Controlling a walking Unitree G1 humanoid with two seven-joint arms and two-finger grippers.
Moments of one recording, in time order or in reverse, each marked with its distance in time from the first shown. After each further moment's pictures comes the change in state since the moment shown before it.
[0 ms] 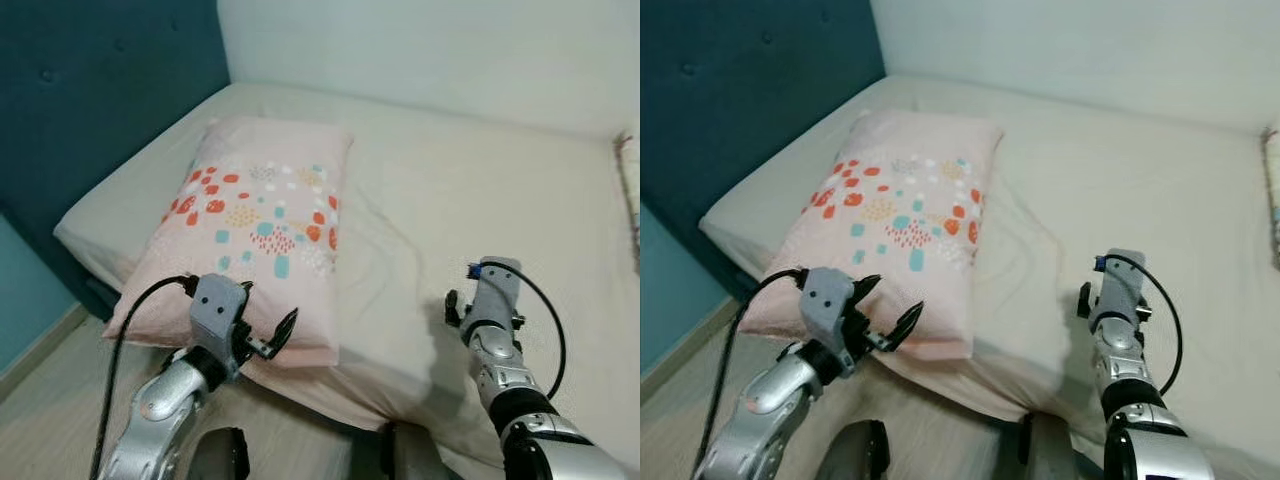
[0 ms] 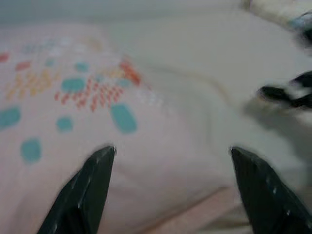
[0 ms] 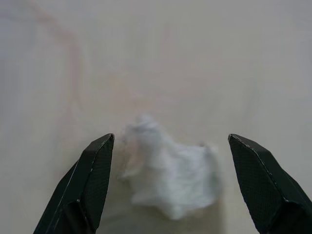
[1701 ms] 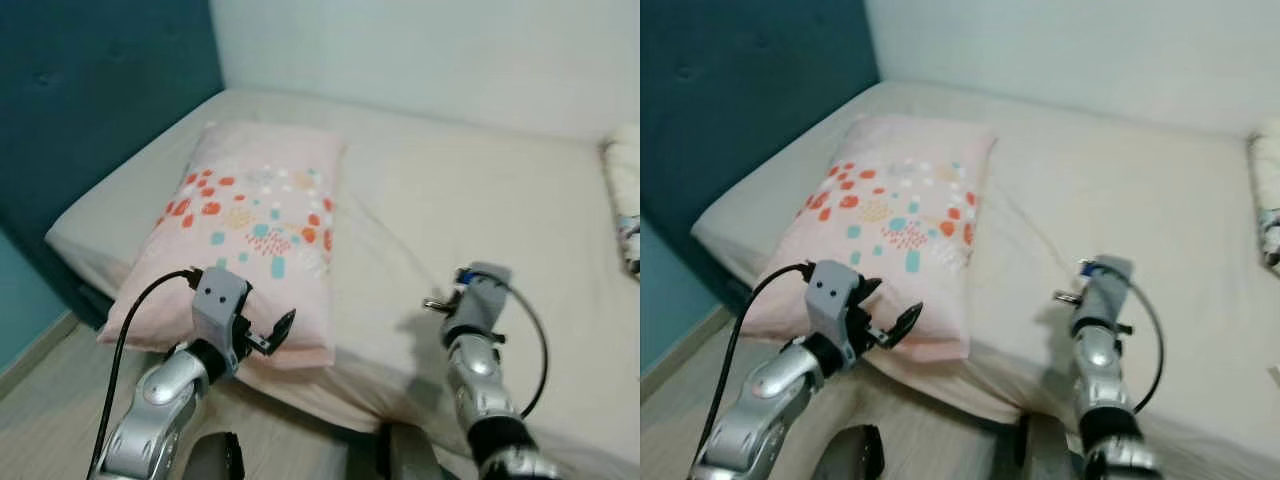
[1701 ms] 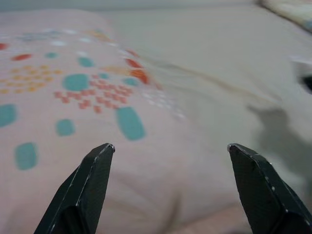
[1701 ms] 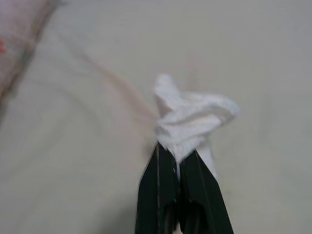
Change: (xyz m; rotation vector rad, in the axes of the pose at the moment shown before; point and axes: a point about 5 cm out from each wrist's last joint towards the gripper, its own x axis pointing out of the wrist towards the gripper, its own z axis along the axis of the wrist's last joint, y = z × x) left arm 0.025 0.015 -0.018 -0.088 0.101 0.137; right arm -0.042 0.040 -0.008 0.062 -0.183 0.146
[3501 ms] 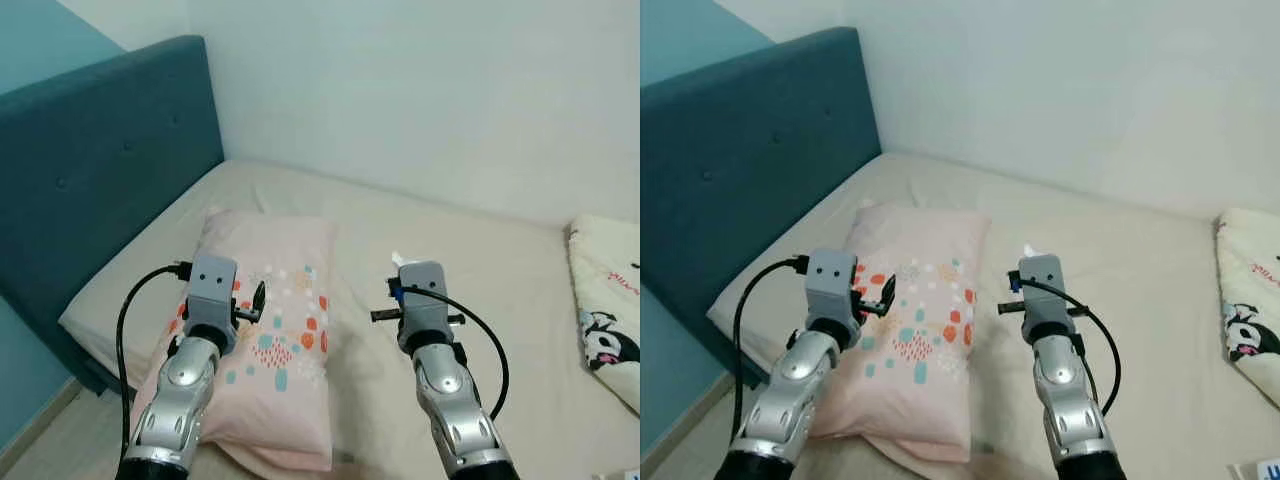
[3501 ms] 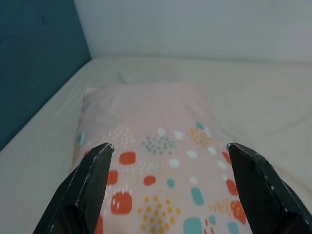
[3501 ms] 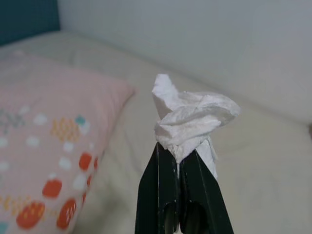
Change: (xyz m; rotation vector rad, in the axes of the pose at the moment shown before) left arm 0.013 0.020 -0.018 0.014 0.017 0.367; right arm -0.028 0.045 0.019 -0.252 -0.059 0.219
